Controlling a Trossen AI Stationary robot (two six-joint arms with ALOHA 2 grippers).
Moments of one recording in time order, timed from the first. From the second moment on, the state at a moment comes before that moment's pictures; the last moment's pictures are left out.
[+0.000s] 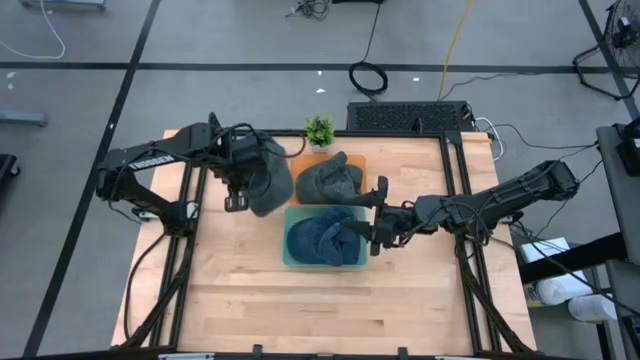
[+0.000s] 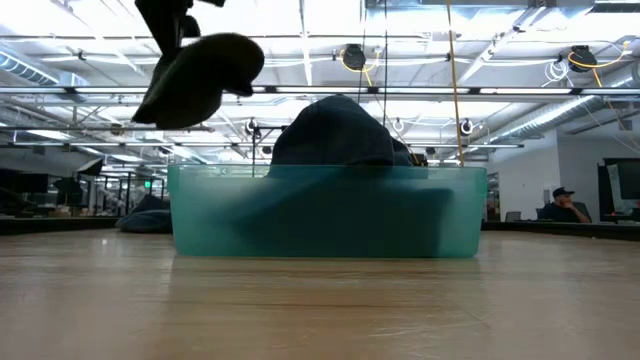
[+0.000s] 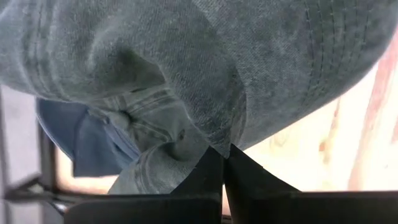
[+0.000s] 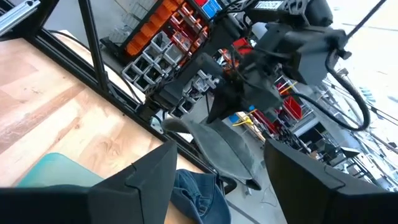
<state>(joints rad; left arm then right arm) 0.19 1.42 1.60 -1.57 -0.05 0.08 0.29 1.22 0.88 0.32 0.40 -0.74</state>
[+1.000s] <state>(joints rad) -0.15 1.42 1.61 -1.57 -0.59 0.96 0.10 1.22 1.29 -0.14 0.39 0.36</state>
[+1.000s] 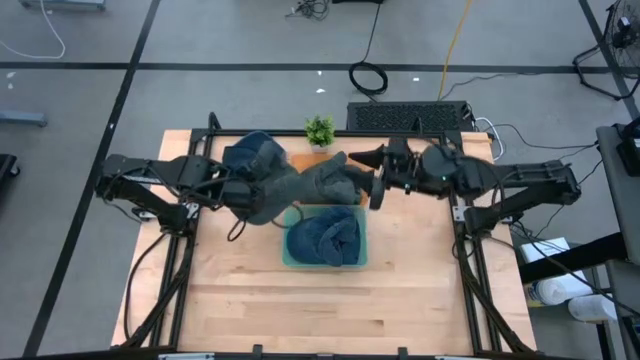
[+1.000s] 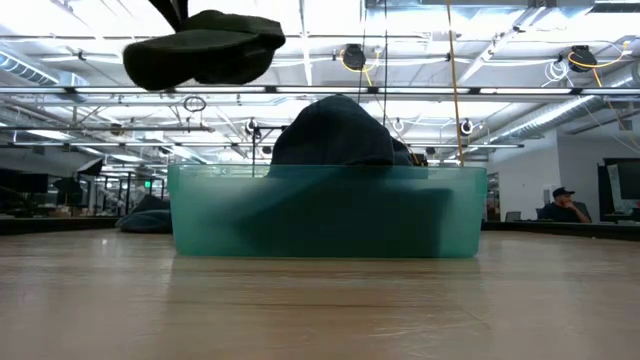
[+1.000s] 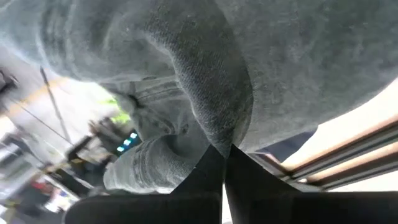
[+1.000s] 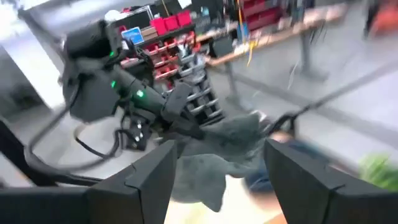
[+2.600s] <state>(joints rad) -0.30 1.41 1.61 -1.15 -0.81 1.53 -0.16 1.45 1.30 -0.17 -0.24 1.14</state>
